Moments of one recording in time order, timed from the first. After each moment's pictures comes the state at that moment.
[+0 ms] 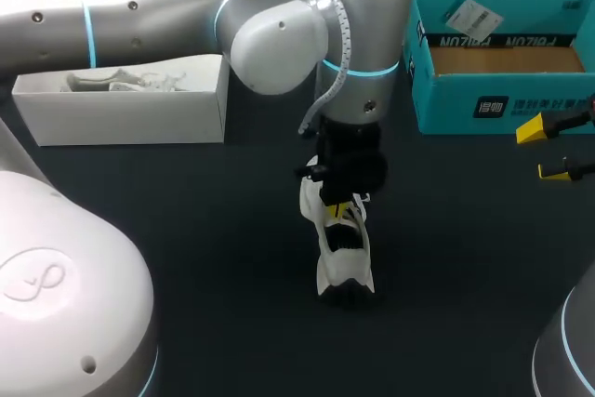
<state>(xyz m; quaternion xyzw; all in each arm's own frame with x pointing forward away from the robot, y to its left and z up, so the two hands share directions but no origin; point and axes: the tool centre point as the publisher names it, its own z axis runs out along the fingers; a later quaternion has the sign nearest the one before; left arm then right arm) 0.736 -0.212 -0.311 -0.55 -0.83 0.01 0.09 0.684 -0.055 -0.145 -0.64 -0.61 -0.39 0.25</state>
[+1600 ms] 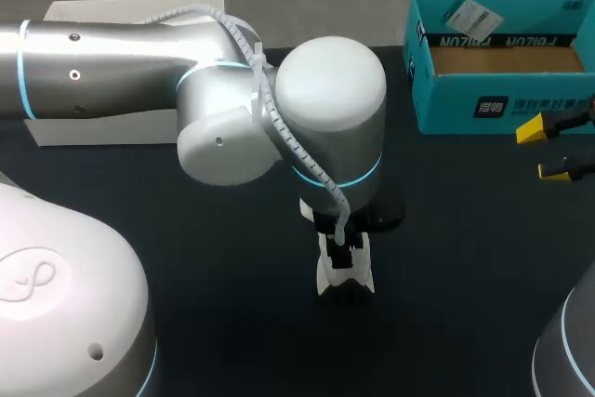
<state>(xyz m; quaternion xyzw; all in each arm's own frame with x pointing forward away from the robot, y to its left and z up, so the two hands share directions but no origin) 0.664 -0.213 -0.305 0.01 -0.99 0.05 -0.10 0.684 -0.055 -0.145 -0.64 -0.61 -0.39 0.25</state>
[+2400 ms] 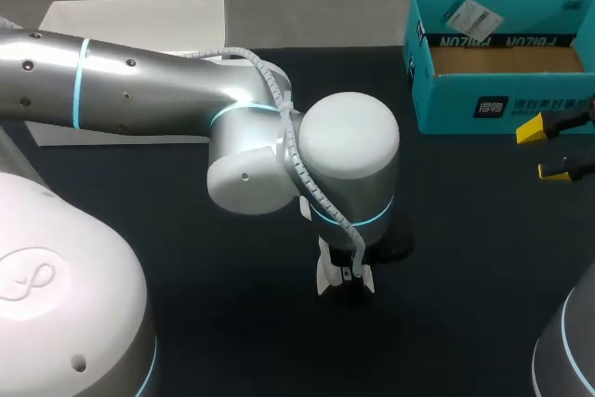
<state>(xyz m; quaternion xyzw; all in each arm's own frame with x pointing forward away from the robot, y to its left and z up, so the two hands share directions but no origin) 0.653 -0.234 -0.374 0.04 -0.99 0.05 -0.08 0.684 -0.055 -0.145 -0.64 -0.61 -0.39 0.25</state>
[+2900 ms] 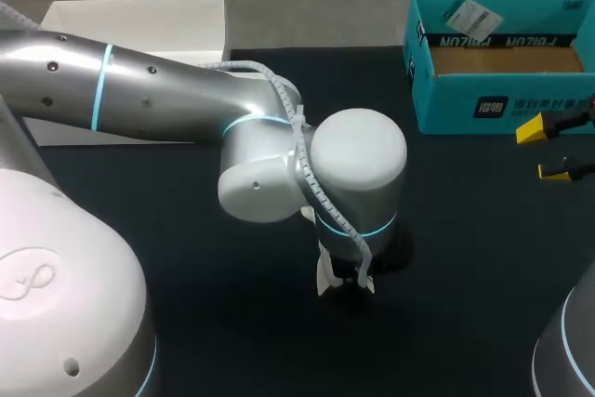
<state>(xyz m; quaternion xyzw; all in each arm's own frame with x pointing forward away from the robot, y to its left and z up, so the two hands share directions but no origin) 0.646 -0.231 -0.400 0.07 -1.00 0.03 -0.06 0.684 -0.055 -0.145 -0.64 -0.61 -0.39 0.25</state>
